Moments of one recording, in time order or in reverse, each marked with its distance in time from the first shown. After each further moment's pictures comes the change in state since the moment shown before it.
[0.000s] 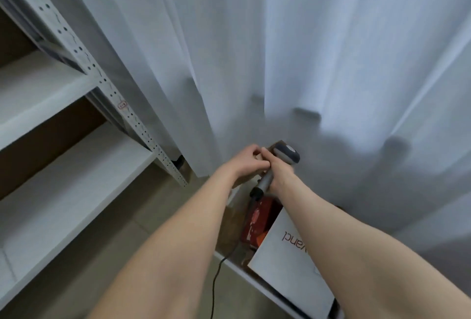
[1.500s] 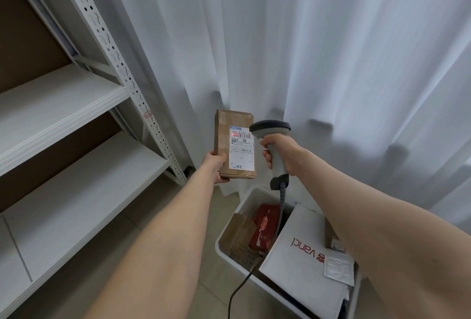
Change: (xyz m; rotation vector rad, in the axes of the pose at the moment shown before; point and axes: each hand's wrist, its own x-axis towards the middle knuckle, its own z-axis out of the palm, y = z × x) left_hand -0.058 -0.066 -0.093 -0.885 0.350 -0.395; right_hand -0.149 -0.047 0.054 -0.564 -0.372 -0.134
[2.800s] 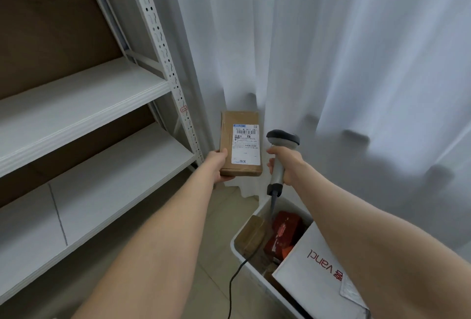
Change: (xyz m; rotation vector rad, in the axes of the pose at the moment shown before) left_hand -0.030 0.008 -0.073 -0.038 0.064 0.039; right_hand 0.011 0.026 0.066 0.123 0.148 0.045
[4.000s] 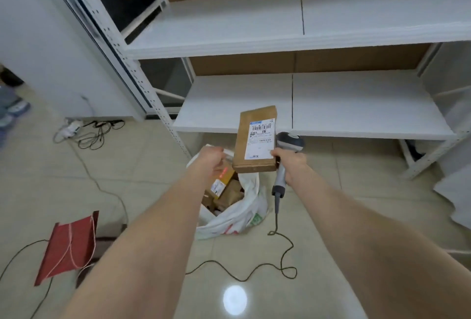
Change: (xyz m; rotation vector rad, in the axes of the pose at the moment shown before) left_hand -0.266 -0.310 -0.598 -0.287 0.820 -0.190; right_hand -0.289 0.420 0.436 -0.615 -0.594 0.183
